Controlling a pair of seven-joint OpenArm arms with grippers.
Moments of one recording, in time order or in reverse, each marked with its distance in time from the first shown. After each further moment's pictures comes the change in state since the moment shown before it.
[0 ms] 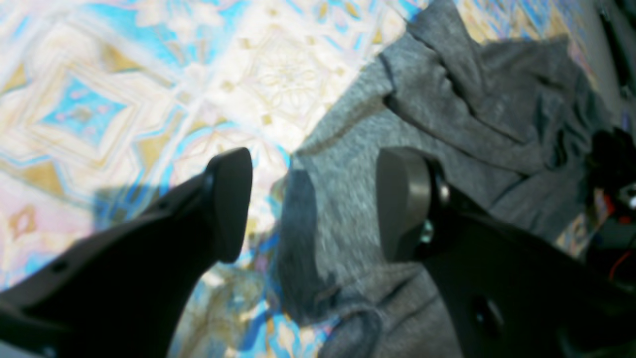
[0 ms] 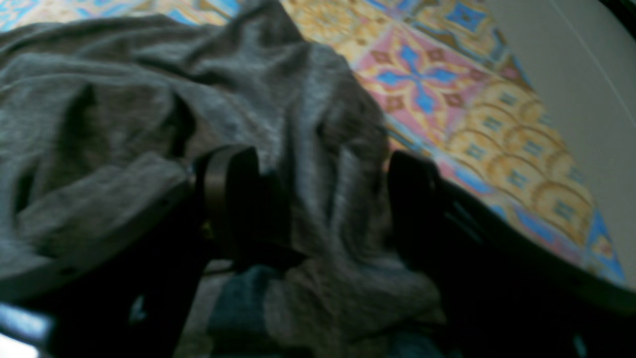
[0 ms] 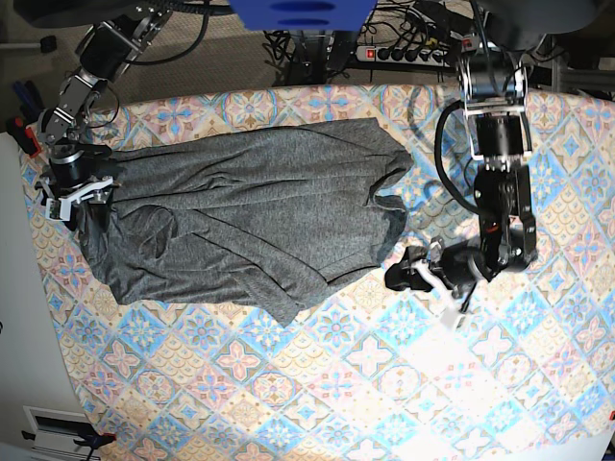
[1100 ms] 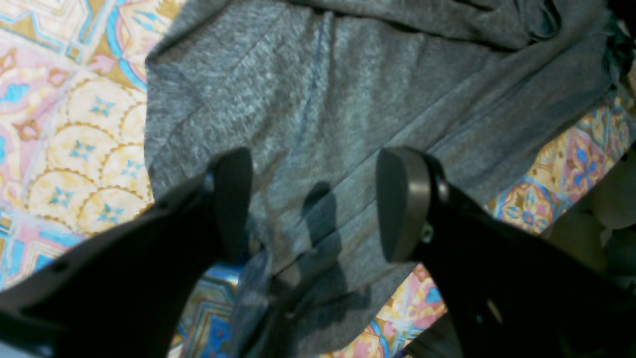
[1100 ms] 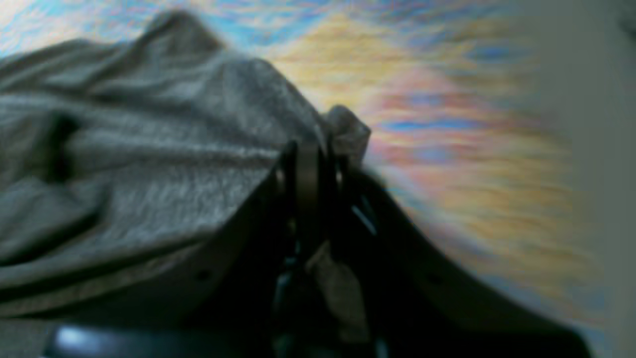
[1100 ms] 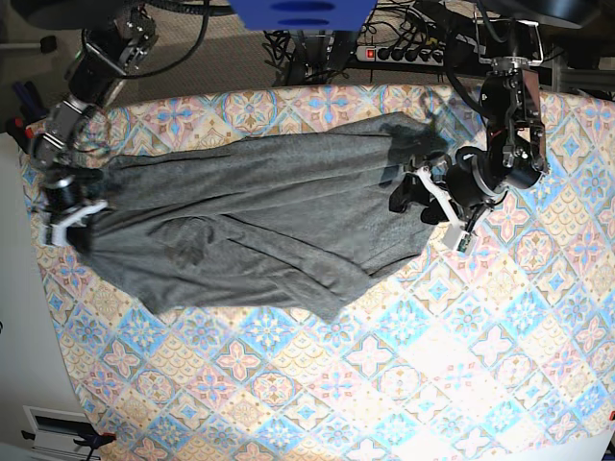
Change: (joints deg) left arm 27.6 -4.1 -2.1 36.2 -0.5 5.3 2.1; right arm 6.2 3.7 -0.8 -4.3 -0.4 0.1 -0.8
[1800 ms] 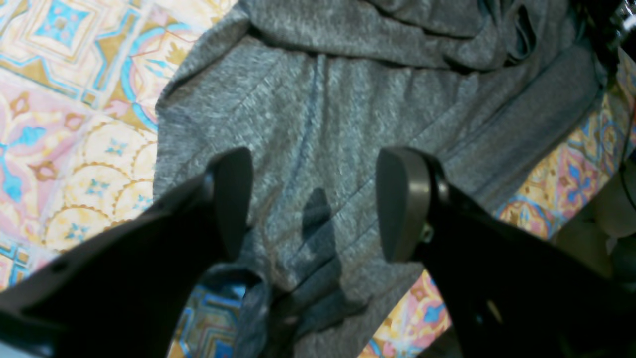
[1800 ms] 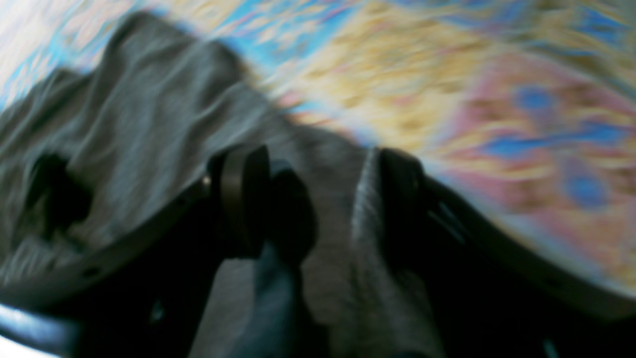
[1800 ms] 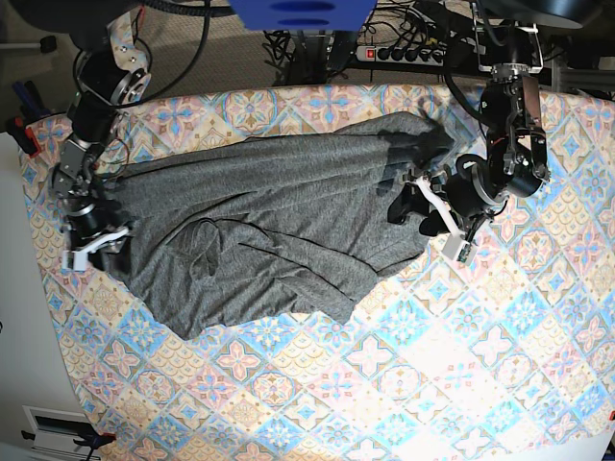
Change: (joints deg) left arm -1.9 0.2 0.1 0.2 -0.2 0.0 -0.2; right arm 12.2 0.8 -7.4 -22.6 2.0 -0.3 0.9
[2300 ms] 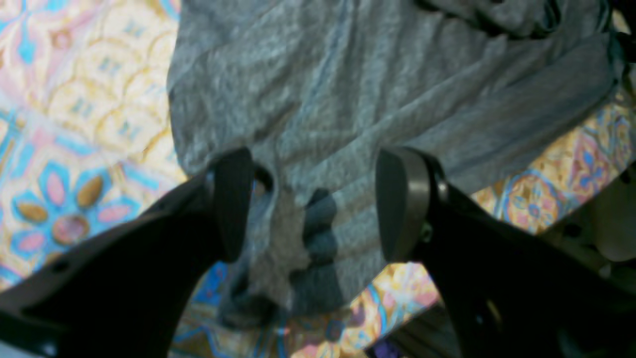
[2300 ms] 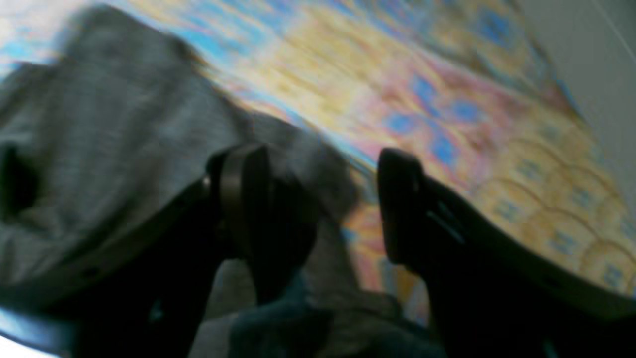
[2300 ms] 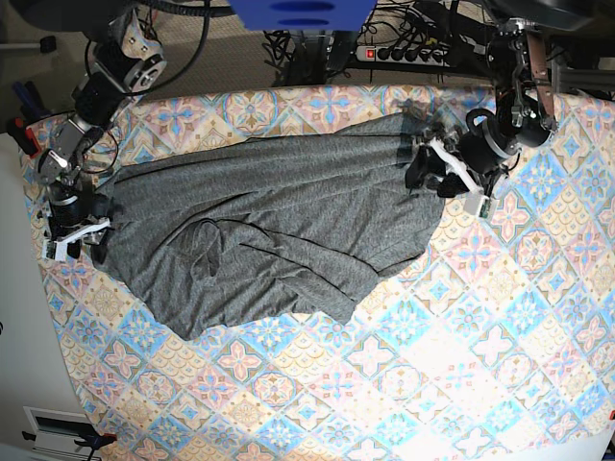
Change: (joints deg) left arm 12.4 0.1 -6.1 4.7 0.1 0.0 -7.4; right arm -4.1 -3.2 9.4 15.9 -1.0 -0.4 -9.4
